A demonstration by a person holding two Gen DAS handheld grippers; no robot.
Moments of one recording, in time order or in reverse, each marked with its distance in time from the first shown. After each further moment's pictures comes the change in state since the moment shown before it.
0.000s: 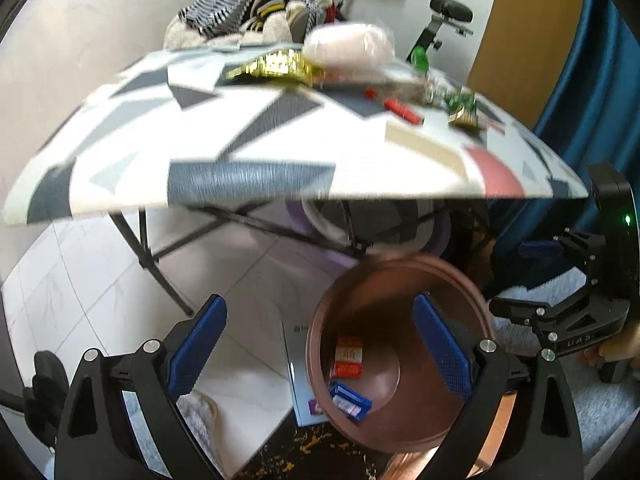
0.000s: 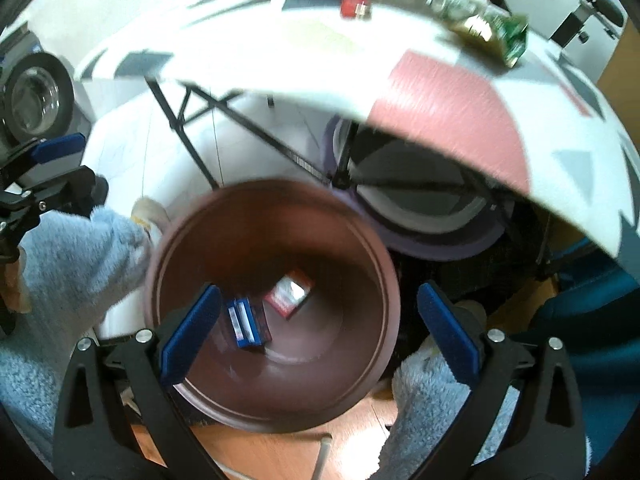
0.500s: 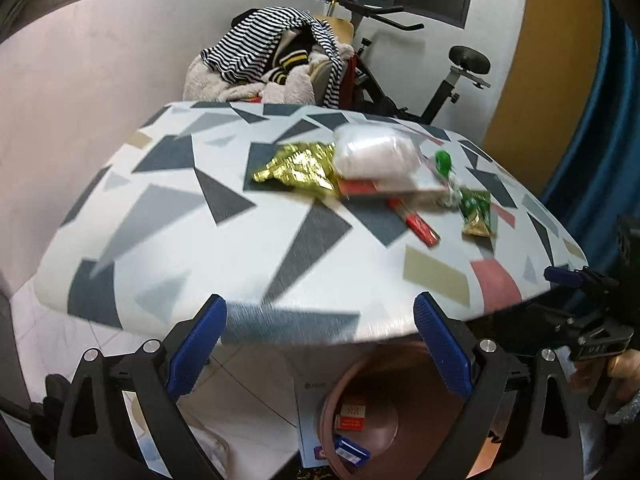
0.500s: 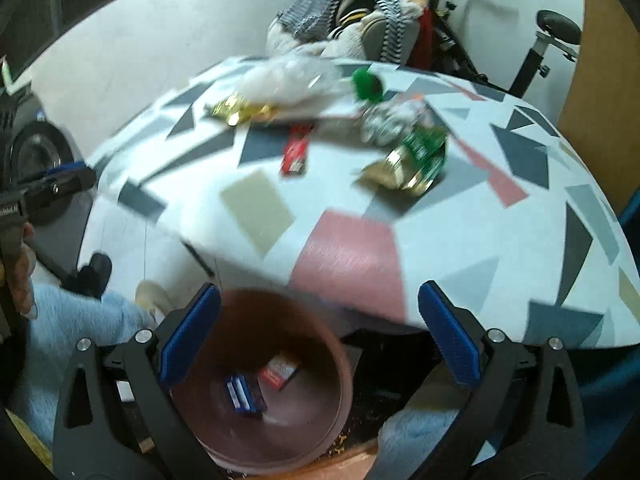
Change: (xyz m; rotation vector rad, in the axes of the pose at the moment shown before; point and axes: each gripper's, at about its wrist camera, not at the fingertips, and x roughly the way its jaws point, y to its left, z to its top) left arm -0.036 0.018 0.094 -0.053 -0.115 0.046; right arm -0.071 -0.060 0.055 0.099 -0.253 0.003
